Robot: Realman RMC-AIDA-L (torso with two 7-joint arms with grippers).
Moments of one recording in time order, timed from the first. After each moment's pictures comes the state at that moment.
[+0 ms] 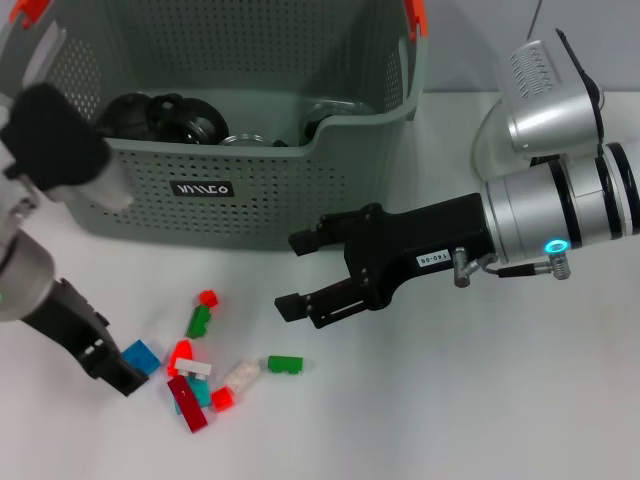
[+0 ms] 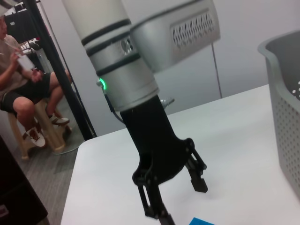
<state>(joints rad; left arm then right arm) -0.44 -2.17 1.24 1.51 2.85 1.74 -2.31 0.79 2.10 -1.19 -0.65 -1.83 -1.45 1.61</state>
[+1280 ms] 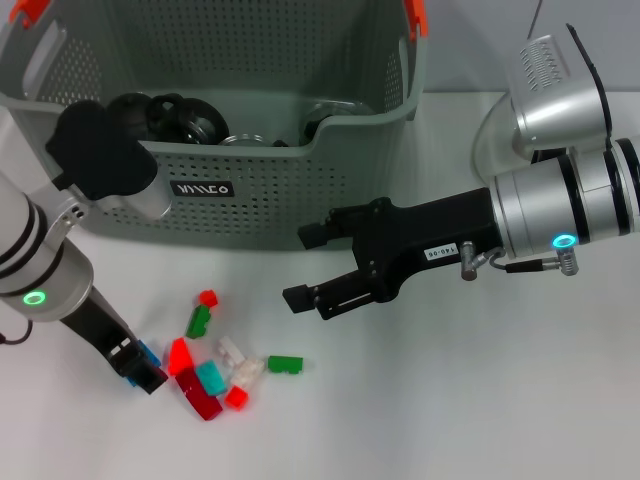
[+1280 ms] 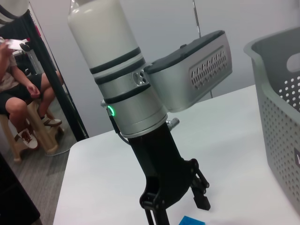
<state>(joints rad) -0.49 -2.16 1.34 1.36 2.86 1.61 -2.41 0.78 2.09 -1.19 -0.66 -1.83 -1.45 1.62</state>
